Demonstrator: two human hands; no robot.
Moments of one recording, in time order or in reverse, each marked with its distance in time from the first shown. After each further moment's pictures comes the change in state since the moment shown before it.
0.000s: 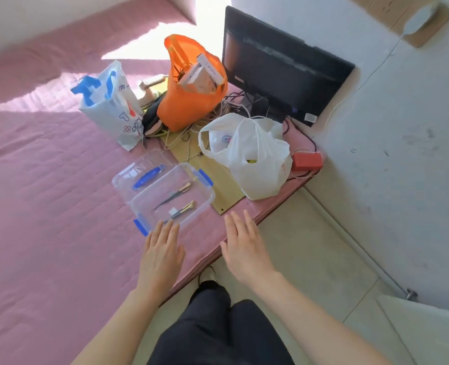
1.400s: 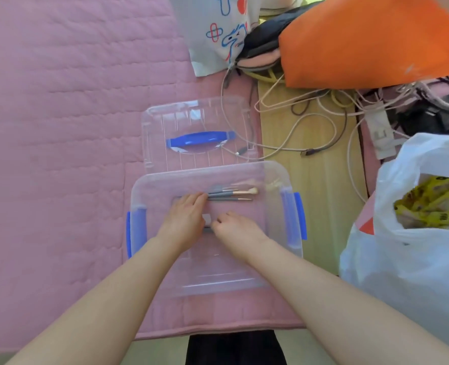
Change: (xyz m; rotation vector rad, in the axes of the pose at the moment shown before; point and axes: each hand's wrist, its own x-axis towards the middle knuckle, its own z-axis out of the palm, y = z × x) left_hand 0.239 -0.145 0.260 -0.293 -0.167 -0.394; right_hand 0.365 -0.008 0.250 -0.413 -0.537 -0.837
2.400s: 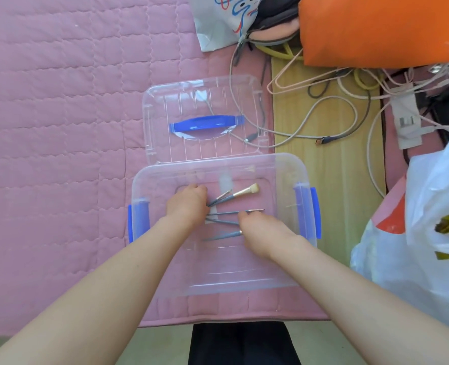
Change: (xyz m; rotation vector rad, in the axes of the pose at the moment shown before) left_hand 0.024 0.000 -0.009 0.038 -0.275 -0.296; right_hand -0.008 0.020 0.006 0.148 -0.183 0.179
